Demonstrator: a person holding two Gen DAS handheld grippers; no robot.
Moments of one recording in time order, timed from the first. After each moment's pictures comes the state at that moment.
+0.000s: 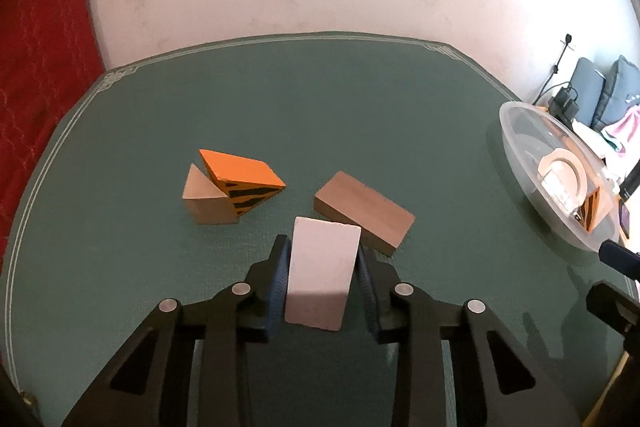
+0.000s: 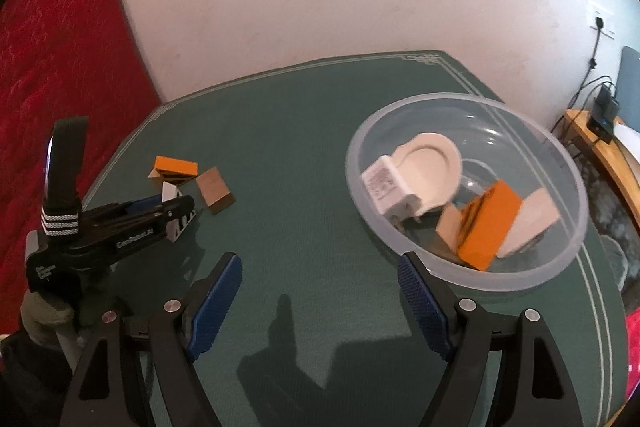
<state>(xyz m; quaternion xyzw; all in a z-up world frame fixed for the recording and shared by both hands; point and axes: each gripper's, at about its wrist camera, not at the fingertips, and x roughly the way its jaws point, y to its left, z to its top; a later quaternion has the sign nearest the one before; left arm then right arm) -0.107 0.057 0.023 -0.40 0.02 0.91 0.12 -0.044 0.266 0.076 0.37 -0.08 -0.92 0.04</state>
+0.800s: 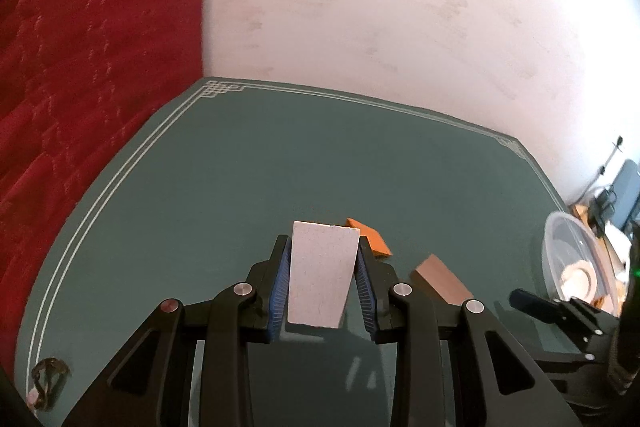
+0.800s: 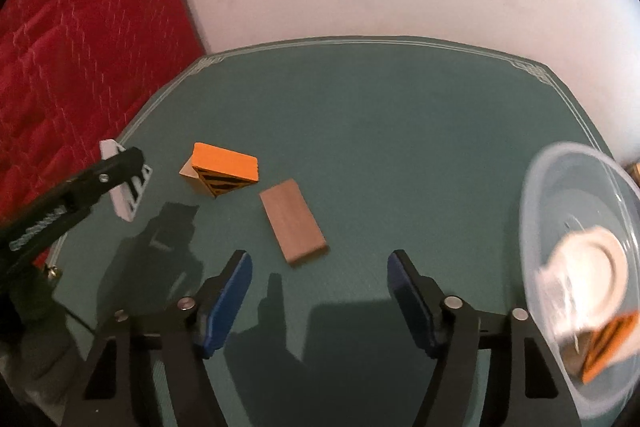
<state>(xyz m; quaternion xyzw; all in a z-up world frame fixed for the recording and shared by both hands) -0.095 -0.018 0.065 -0.33 -0.08 0.94 -0.01 -0.142 0.181 0.061 0.43 -0.02 -0.90 0.13</state>
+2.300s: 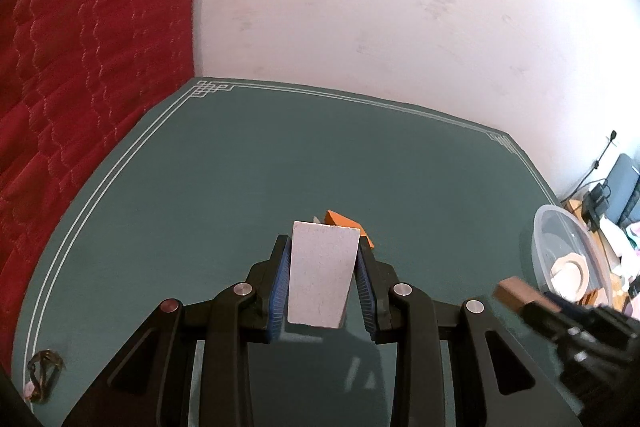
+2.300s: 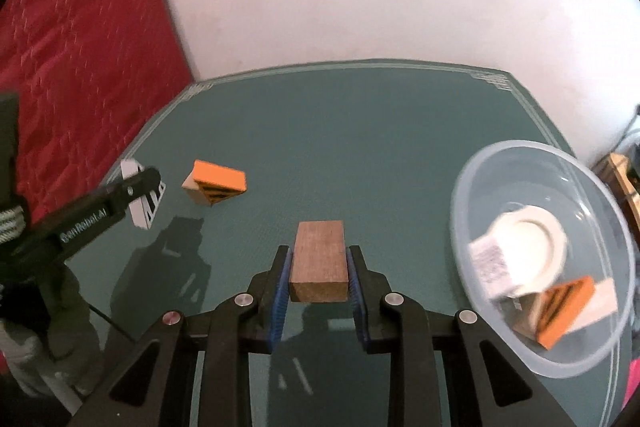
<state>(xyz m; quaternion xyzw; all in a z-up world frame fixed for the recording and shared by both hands) -0.090 -0.002 0.066 -0.34 -0.07 0.94 0.01 -0.100 0.217 0.092 0.39 -0.04 -0.92 0.09</state>
